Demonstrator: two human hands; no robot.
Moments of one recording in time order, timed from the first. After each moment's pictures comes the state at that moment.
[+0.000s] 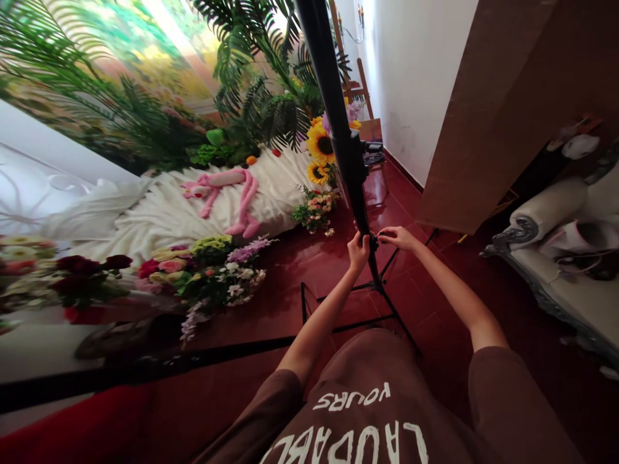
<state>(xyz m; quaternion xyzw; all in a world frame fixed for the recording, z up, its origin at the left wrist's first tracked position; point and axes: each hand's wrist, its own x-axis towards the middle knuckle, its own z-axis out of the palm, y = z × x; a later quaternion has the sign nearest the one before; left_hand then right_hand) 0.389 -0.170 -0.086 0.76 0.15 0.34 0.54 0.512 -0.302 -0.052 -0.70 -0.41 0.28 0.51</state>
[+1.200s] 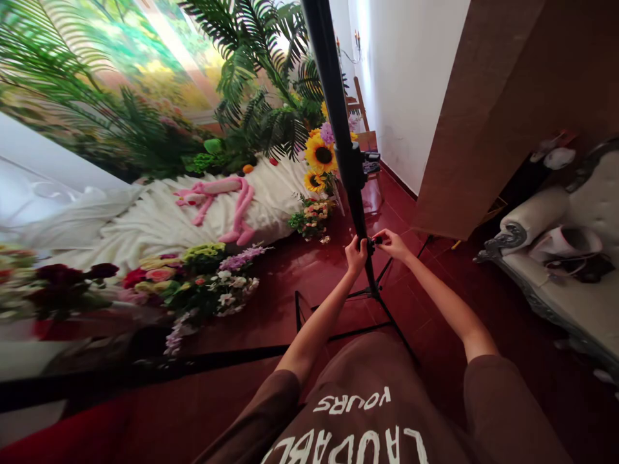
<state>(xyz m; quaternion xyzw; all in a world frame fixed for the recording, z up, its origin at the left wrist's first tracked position) 0.384 -0.172 -0.082 0.78 0.17 0.34 0.50 0.477 -0.303 -0.044 -0.72 -0.33 0.22 0.57</state>
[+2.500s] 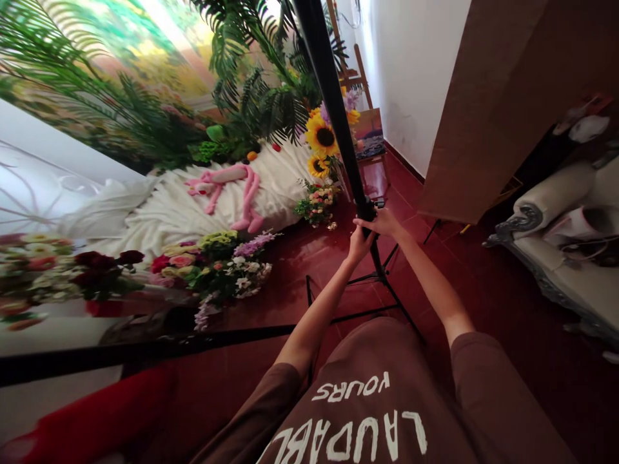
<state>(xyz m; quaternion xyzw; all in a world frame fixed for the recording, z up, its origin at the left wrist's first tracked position) 0.376 -0.164 -0.091 0.82 0.14 0.25 0.50 0.463 -0.246 -0.001 -0.75 -0.37 0.13 0.53</state>
